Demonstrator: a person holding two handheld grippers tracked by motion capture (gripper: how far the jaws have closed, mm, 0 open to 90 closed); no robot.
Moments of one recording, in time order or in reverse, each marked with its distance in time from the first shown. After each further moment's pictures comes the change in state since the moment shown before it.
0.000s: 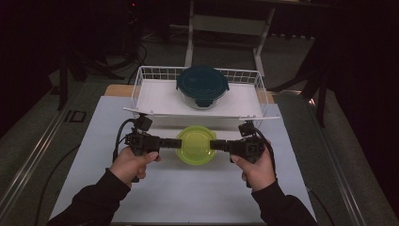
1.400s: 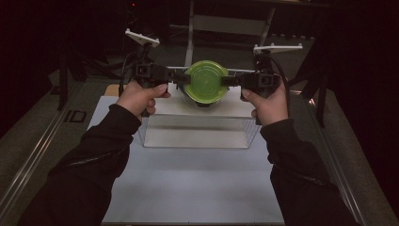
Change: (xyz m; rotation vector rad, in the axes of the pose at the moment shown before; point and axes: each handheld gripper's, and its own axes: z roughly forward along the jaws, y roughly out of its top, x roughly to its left) left arm -0.043 0.144 -0.024 -0.107 0.022 0.043; right arm 0.019 0.142 -0.047 -0.134 -0.085 -0.037
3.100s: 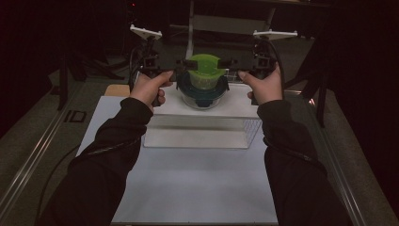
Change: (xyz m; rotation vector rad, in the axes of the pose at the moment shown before) left arm 0.010 0.014 0.016 -0.126 0.038 0.007; right arm -0.031 0.038 0.024 -0.038 0.005 0.053
